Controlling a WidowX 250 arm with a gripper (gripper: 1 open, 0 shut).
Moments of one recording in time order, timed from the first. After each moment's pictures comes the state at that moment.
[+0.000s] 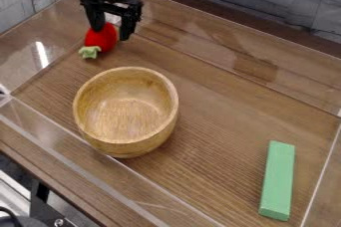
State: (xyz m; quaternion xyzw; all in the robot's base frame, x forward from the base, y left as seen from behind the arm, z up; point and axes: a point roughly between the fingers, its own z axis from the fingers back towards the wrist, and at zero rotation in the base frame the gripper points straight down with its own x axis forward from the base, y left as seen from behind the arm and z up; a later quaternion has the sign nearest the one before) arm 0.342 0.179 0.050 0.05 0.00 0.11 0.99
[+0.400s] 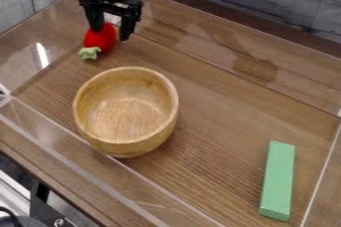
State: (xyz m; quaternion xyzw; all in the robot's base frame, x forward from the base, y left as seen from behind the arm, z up) arm 0.340 0.178 0.051 0.05 0.00 0.13 0.99
